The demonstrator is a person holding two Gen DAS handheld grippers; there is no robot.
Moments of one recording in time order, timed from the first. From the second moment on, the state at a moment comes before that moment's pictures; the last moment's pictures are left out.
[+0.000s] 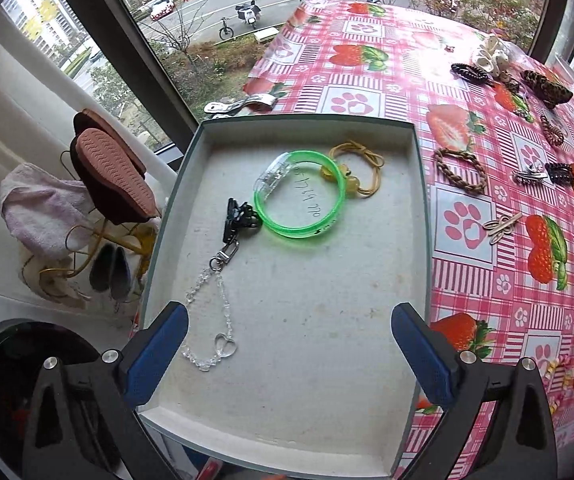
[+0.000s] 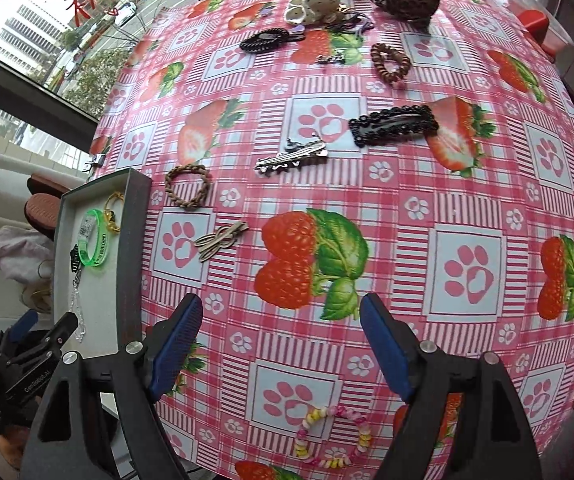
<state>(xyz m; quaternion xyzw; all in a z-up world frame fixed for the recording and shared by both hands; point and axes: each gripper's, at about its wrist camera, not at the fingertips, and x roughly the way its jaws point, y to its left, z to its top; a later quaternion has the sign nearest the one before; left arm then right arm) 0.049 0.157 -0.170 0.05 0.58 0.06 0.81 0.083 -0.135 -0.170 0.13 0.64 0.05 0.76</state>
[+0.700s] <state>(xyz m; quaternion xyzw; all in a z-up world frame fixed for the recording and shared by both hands) 0.065 0.041 -0.173 0.10 0.59 -0.09 0.79 -0.004 -0.230 -0.190 0.15 0.68 -0.04 0.72</state>
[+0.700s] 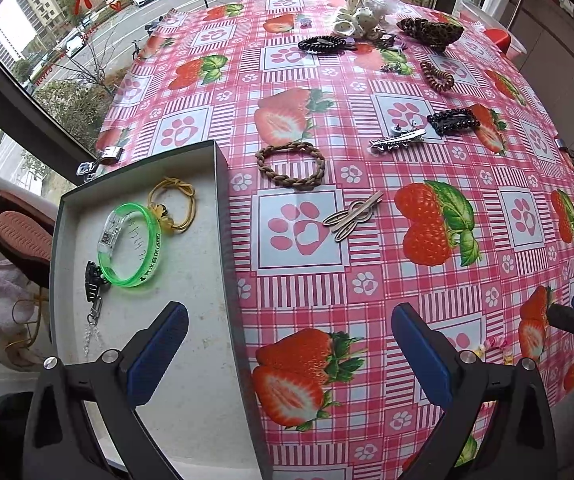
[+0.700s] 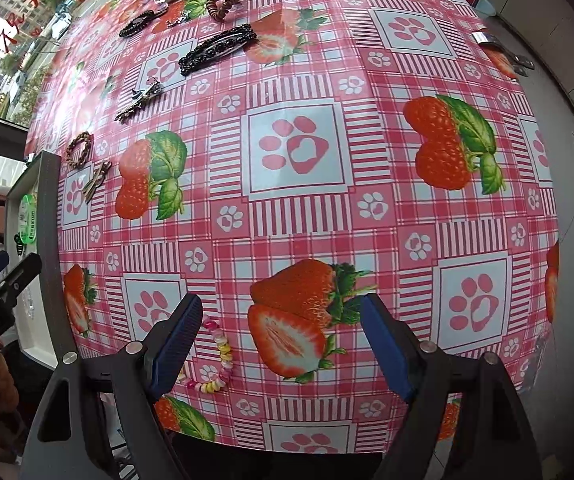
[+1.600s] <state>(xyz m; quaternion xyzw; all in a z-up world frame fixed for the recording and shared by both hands) 0.125 -0.028 -0.229 0.13 0.60 -0.13 0.78 -0.027 -0.156 -0.226 0.01 0.69 -0.01 0.72</state>
